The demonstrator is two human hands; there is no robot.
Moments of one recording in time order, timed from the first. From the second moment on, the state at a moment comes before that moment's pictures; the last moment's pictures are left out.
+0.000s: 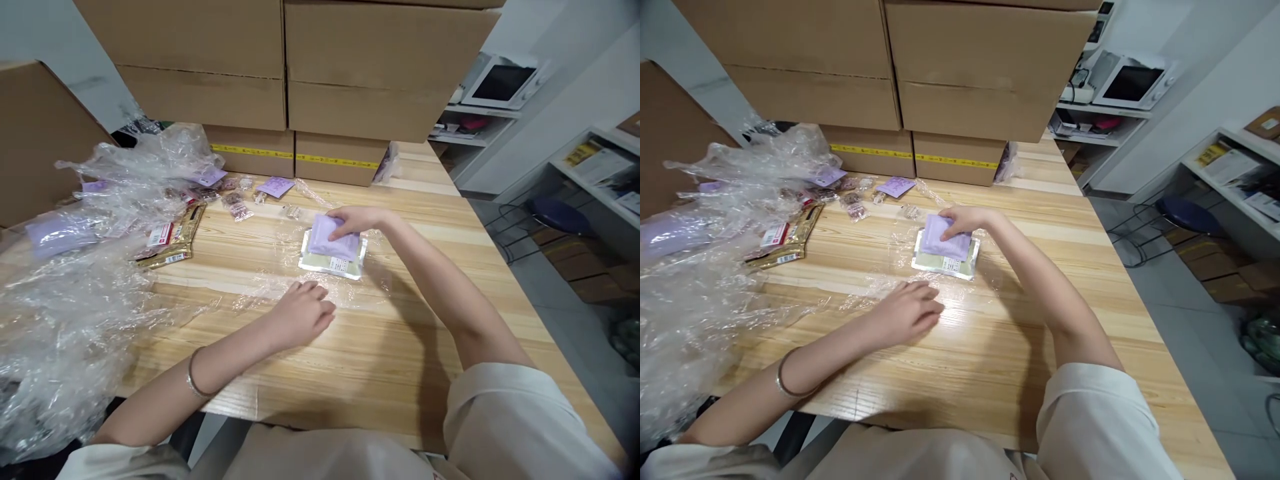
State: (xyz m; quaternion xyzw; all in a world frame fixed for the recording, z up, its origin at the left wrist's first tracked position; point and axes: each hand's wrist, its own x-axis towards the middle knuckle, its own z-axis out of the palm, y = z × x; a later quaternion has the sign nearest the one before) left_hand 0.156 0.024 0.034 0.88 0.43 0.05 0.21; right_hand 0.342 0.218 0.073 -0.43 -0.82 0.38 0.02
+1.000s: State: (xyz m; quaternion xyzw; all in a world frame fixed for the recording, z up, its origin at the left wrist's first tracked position) left_hand 0.118 0.022 0.042 0.92 0.37 0.05 0.08; right_hand 0.445 0.020 0.000 -0.26 -0.95 -0.02 0.19
